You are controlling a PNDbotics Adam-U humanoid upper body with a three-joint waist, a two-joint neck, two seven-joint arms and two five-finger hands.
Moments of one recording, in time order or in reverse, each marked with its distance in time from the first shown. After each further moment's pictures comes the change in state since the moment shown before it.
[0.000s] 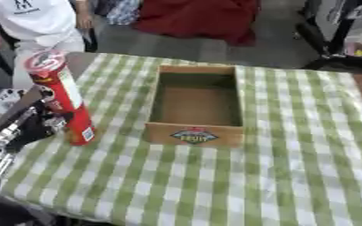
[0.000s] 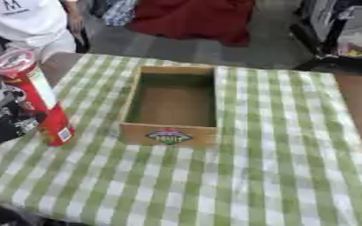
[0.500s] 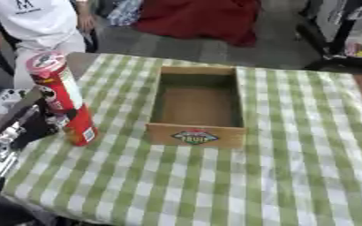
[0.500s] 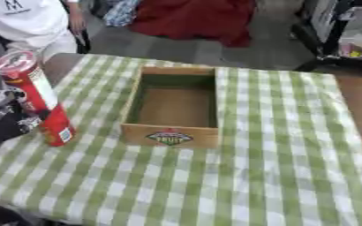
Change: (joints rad) left arm -0.024 -0.003 -0.005 0.006 -0.005 -0.003 0.027; right arm 0.000 0.000 0.000 0.000 -0.004 0.001 0.005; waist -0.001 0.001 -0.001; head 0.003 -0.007
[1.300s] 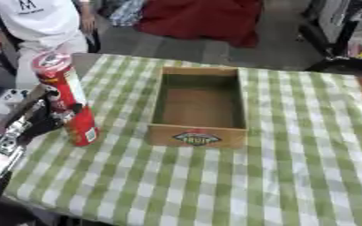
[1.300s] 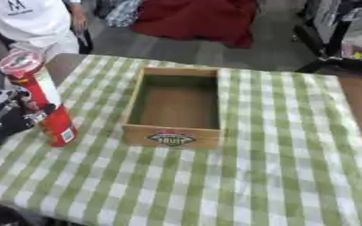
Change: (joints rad) left arm -0.034 -0.003 -0.008 0.012 -0.018 0.004 0.007; right arm 0.000 0.001 0.000 0.000 0.000 -0.001 0.002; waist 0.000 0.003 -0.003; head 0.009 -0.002
